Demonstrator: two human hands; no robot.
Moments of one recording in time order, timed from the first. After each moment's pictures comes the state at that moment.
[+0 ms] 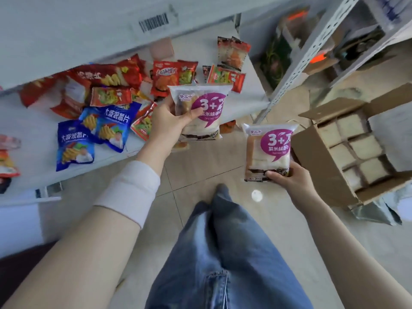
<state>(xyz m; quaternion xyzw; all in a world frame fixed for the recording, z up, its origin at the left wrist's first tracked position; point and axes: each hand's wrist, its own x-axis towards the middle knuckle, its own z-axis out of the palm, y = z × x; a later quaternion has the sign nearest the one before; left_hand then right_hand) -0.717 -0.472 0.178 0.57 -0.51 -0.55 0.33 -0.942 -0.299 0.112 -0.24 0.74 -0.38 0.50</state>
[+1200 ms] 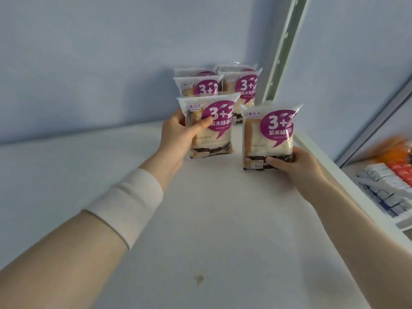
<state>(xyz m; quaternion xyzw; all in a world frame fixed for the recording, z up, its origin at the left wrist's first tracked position) -0.858 -0.930 0.344 0.47 -0.52 -0.51 0.50 -1.083 -0.846 0.304 -0.41 0.69 -0.47 0.37</state>
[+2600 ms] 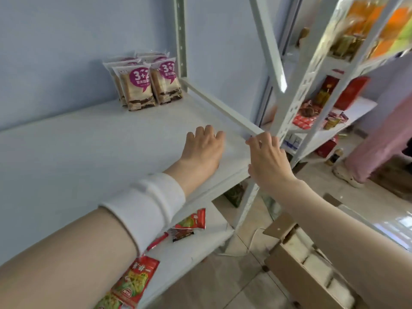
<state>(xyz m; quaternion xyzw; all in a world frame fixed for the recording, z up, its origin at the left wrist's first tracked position) -0.923 -0.665 0.367 0.33 -0.94 0.06 0.02 -1.040 -0.573 0.343 -0.53 0.85 -0.05 -0.05</state>
